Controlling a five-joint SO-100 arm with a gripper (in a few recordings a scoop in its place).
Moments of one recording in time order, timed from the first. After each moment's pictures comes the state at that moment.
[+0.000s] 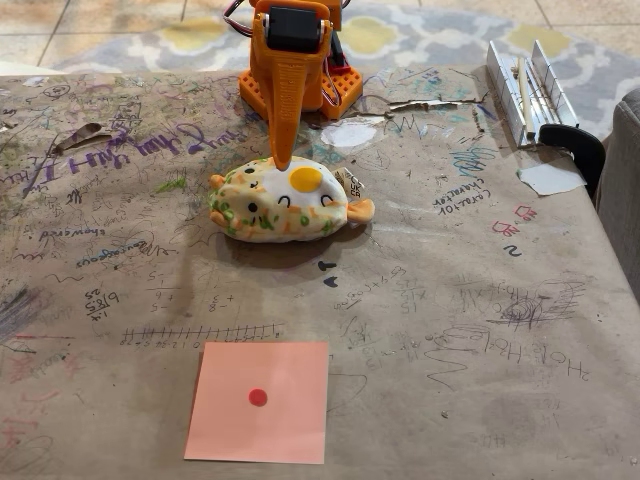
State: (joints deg) arm 2.6 192.0 179.1 45.3 -8.1
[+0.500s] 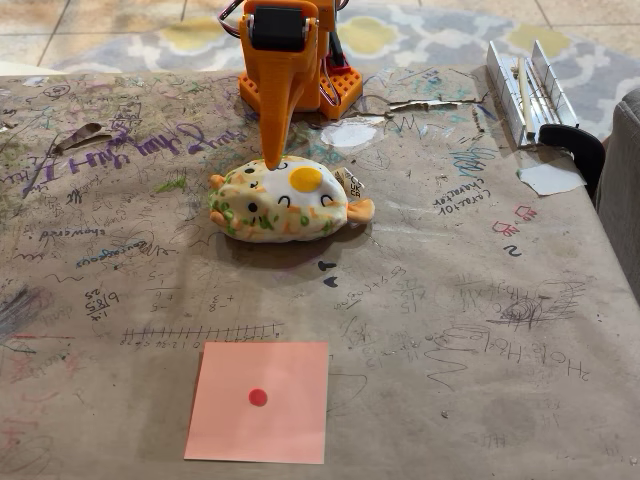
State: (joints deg) arm 5.2 192.6 179.1 46.0 -0.8
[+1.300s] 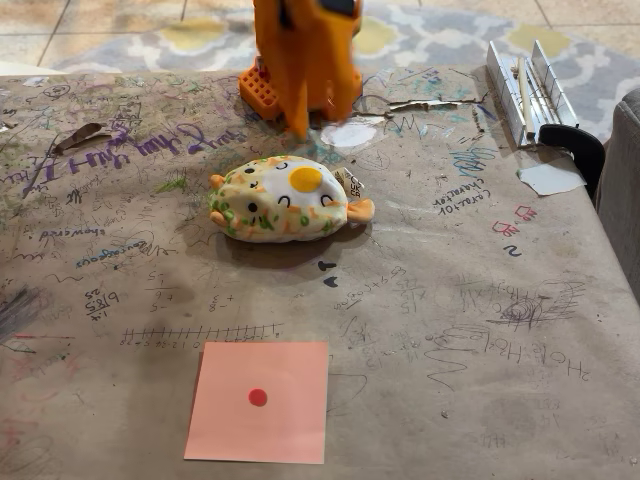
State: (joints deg) arm -4.9 176.0 153.3 70.1 -50.4
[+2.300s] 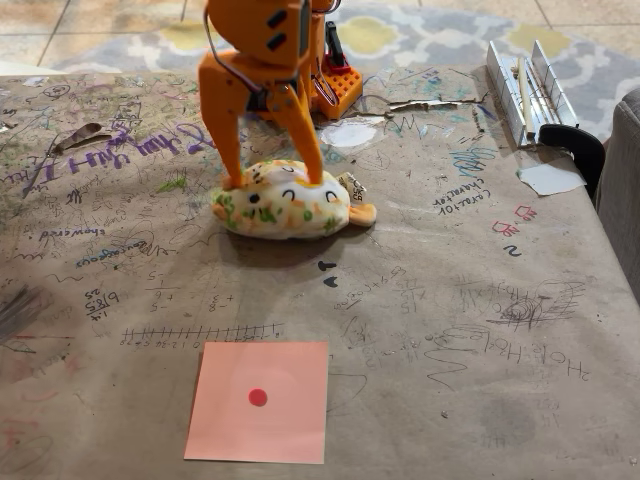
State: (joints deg) arm 13.0 129.3 156.9 50.5 -94.8
